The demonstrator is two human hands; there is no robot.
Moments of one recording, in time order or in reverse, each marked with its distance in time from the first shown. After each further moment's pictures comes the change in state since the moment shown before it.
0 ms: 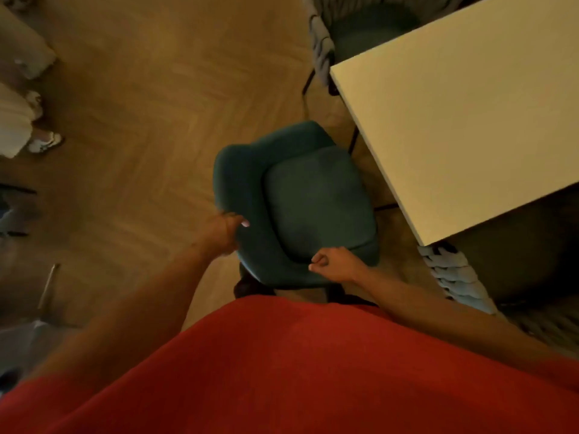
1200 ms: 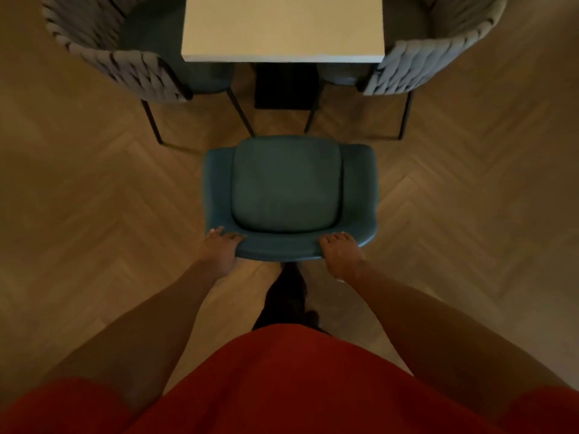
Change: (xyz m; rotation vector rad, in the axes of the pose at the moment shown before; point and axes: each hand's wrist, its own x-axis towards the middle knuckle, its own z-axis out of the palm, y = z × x) left_hand 0.158 -0.234 -0.083 1.005 -0.218 0.887; right_hand 0.116 -0.323 0.248 0.174 0.553 0.666
